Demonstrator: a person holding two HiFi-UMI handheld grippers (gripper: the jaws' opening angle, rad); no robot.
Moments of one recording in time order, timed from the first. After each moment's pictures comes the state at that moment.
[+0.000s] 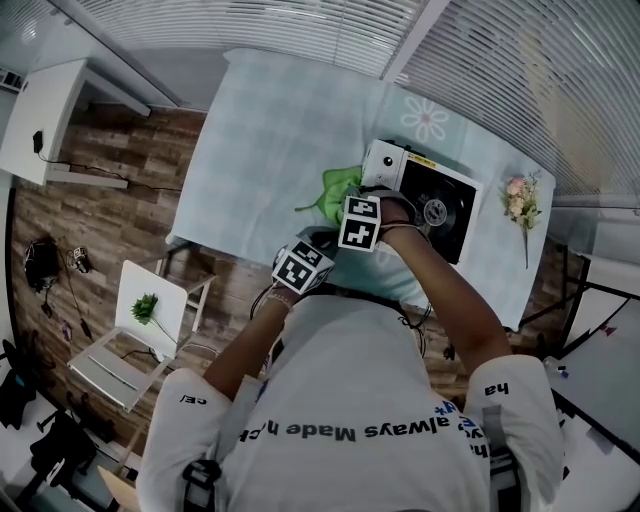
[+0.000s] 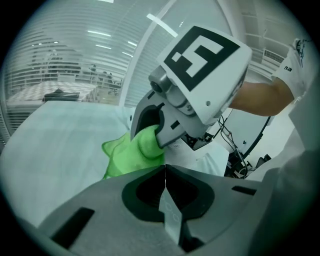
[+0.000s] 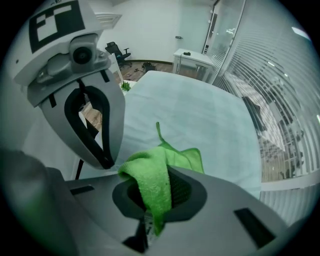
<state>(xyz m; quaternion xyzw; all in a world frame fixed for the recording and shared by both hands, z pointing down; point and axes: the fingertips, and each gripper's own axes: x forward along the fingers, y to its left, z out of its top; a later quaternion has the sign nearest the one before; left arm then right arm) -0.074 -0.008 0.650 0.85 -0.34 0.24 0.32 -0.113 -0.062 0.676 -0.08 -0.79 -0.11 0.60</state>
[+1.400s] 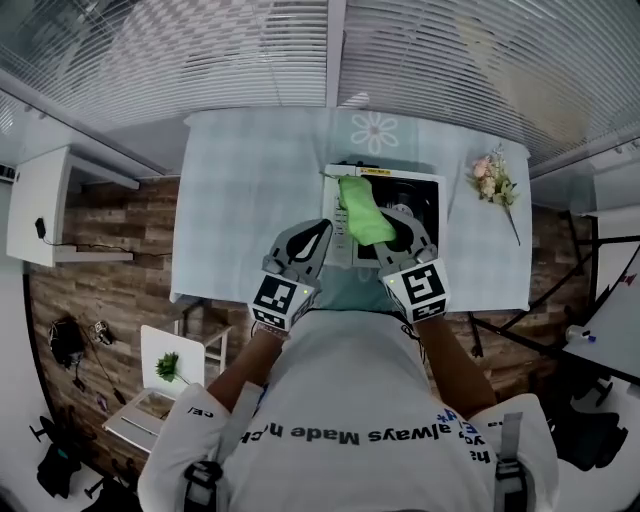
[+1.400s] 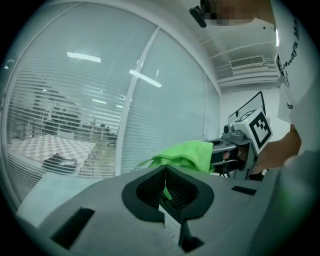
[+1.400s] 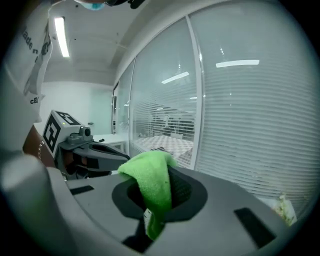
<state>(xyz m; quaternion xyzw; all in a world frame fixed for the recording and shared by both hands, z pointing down) -0.052 -0.076 0.454 0.90 -0.42 0.07 0.10 0.018 -0.097 0.445 0.40 -0.90 0.05 0.16</state>
